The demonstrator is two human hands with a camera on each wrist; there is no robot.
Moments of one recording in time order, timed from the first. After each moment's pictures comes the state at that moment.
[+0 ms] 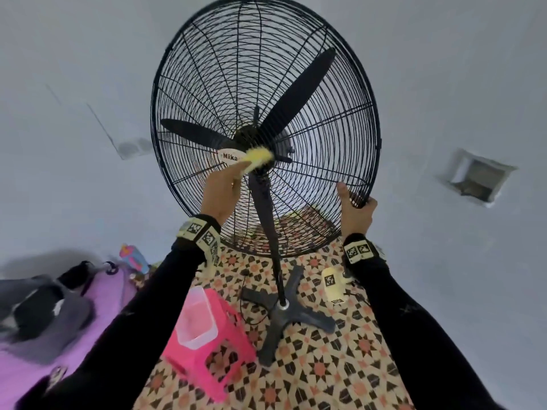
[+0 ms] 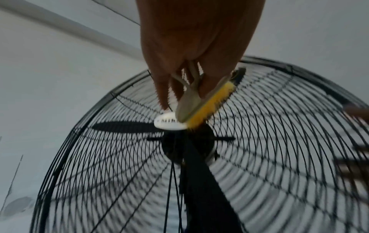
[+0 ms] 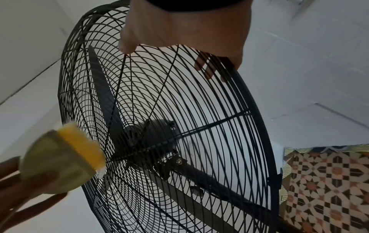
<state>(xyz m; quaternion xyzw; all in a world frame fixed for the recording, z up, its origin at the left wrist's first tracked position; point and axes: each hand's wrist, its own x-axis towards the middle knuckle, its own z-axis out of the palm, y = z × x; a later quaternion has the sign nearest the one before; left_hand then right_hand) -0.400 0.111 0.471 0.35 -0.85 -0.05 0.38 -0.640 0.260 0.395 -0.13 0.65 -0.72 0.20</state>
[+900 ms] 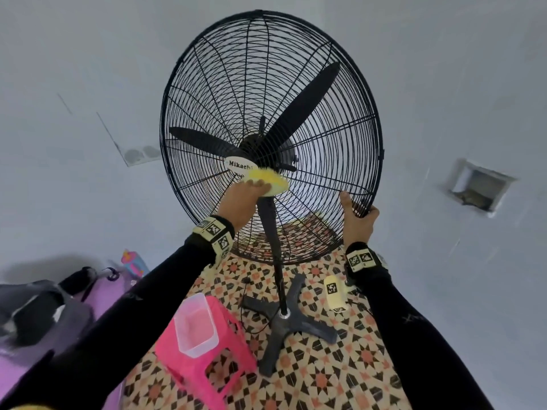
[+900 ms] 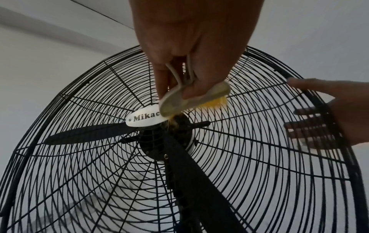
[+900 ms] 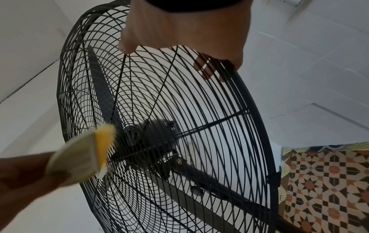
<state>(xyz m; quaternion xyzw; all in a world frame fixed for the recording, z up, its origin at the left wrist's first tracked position) -0.416 0.123 0.473 0.32 -0.93 0.10 0.17 -0.636 0.257 0.391 -0.12 0.64 -0.73 0.20</state>
